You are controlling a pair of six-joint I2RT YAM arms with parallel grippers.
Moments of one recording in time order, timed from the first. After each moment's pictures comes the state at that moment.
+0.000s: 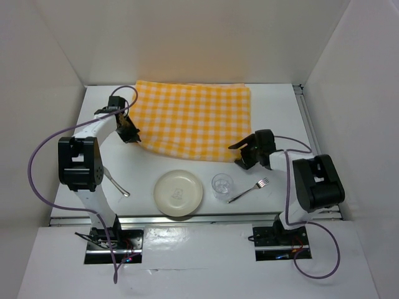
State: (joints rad) left arm 0.03 1.86 1.36 -0.63 0.10 -0.62; right arm 0.17 1.56 0.64 0.09 -0.26 1.26
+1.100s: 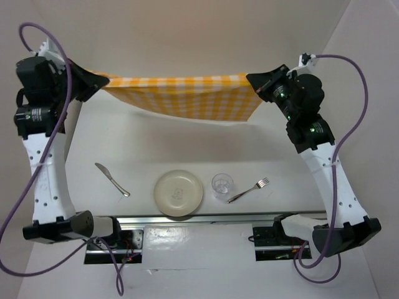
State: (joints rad) left arm 0.21 1.35 1.85 -0.81 0.39 -0.64; right arm 0.24 1.19 1.42 -0.23 -0.07 0.84
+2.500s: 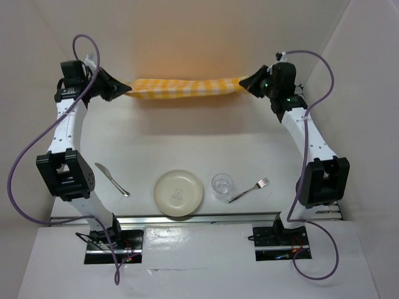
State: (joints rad) left arm 0.23 1.79 1.86 -0.52 0.70 -0.66; right arm 0.12 1.65 1.61 -0.17 -0.25 0.69
